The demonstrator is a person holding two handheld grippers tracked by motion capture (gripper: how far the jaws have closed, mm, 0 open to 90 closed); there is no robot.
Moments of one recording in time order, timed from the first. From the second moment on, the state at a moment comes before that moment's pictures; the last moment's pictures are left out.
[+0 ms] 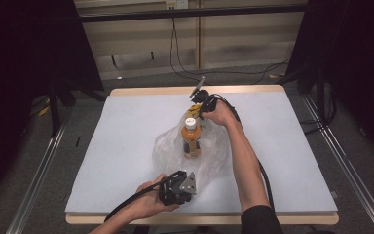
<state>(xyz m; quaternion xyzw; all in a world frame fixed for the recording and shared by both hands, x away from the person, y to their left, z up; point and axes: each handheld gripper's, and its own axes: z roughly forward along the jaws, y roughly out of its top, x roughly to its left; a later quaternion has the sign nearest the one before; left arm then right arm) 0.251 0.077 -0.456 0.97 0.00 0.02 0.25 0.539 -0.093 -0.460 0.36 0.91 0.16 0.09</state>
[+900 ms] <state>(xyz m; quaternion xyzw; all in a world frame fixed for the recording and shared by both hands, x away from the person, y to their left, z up) 0.251 0.085 -0.457 0.96 0.01 0.00 0.29 0.539 -0.095 -0.461 0.38 0.89 0.20 0.13</state>
